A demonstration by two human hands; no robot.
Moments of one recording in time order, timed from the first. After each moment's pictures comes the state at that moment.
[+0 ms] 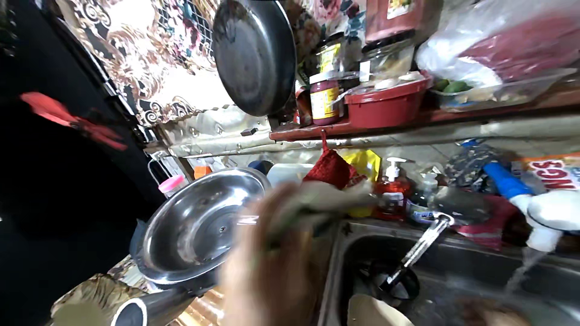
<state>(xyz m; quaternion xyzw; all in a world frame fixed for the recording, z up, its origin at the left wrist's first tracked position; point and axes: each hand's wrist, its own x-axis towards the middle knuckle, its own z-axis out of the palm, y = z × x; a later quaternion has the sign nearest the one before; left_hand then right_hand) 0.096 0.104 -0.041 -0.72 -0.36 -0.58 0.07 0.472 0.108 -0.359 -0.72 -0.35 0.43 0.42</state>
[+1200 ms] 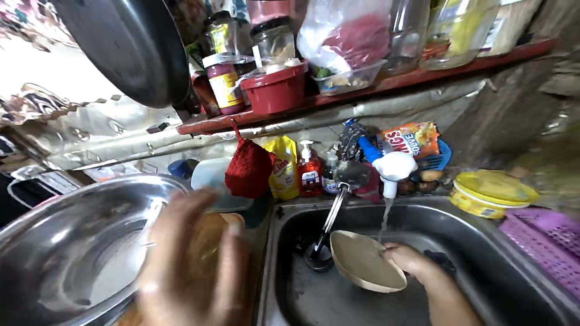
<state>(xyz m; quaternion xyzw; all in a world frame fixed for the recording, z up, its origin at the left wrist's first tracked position) 0.112 0.124 -0.067 -0.80 -0.32 -0.51 0.00 0.499 0.104 -0.313 -0.80 -0.34 0.43 0.26</state>
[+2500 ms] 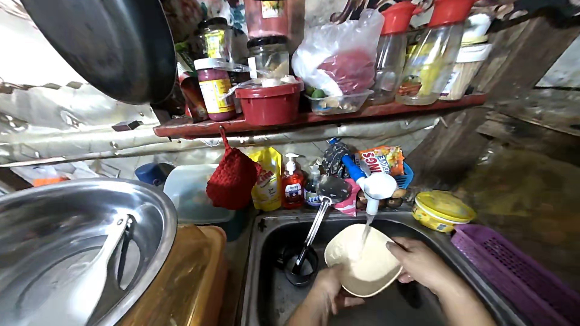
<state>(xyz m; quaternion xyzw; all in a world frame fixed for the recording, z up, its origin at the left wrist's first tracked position) 0.324 0.155 -0.291 -0.28 -0.44 -0.11 -0.85 0.496 0.068 -0.217 -0.84 -0.29 0.31 0.35</state>
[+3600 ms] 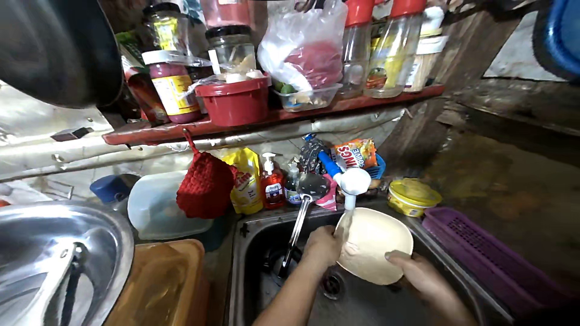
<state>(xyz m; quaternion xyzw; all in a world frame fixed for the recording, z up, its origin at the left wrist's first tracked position) 0.363 0.201 -0.219 -0.79 -0.37 0.00 -0.50 0.504 0.029 -0.278 -0.78 -0.10 0.28 0.55</state>
